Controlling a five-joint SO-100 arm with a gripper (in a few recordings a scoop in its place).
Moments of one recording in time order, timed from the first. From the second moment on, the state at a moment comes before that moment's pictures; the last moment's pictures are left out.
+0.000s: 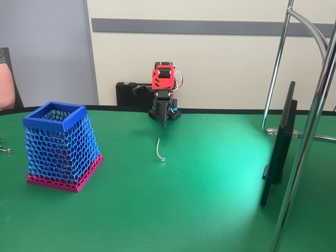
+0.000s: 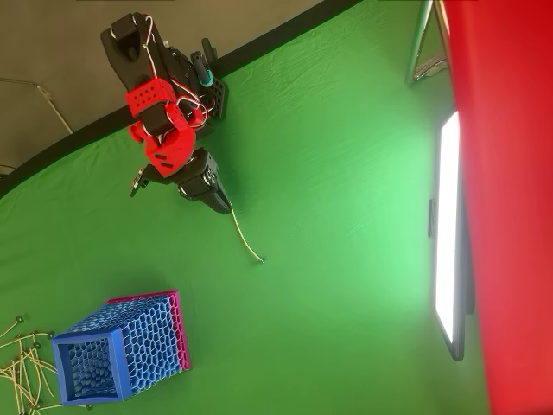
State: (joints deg) arm -0.5 169.2 167.1 46.4 6.2
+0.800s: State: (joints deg) arm 3.6 122.3 131.7 54.2 48.2
